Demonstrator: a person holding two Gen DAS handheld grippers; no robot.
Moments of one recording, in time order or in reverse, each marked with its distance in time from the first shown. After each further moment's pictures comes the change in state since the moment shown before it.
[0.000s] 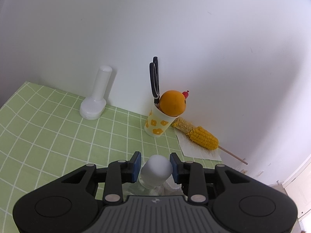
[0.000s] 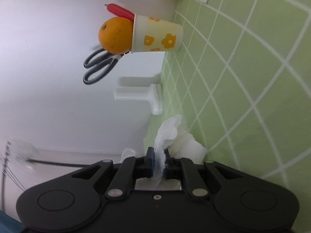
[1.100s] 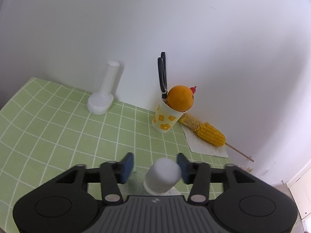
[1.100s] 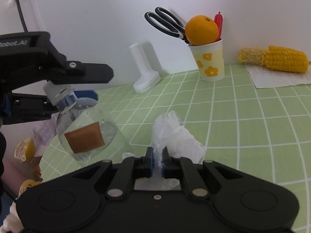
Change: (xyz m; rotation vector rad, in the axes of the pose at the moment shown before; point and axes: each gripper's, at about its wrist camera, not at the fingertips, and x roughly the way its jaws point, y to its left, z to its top) left arm -0.008 0.009 -0.009 -0.014 -0.002 0.037; right arm -0.002 0.052 -0.074 -0.977 -0.043 -0.422
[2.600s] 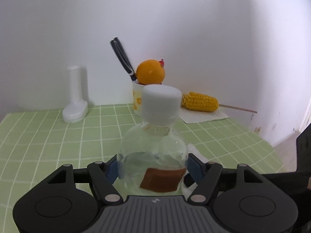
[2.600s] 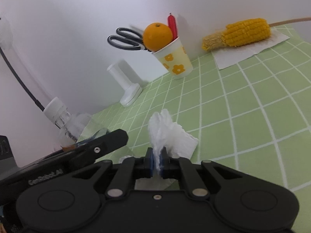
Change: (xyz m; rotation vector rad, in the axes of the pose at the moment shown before) left arm 0.036 -0.021 -0.065 0.424 -0.053 -0.014; right arm -0.033 -0.052 -0.018 0.294 -0.067 0.044
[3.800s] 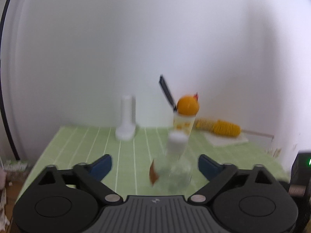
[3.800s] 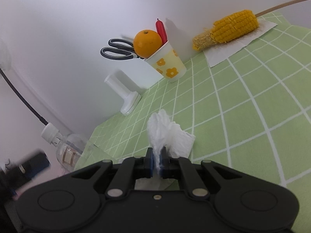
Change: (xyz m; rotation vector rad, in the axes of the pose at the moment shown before) left arm -0.098 0.031 0.022 -0.087 -0.127 0.182; right arm -0.004 -0.014 -0.005 0.087 -0.043 0.048
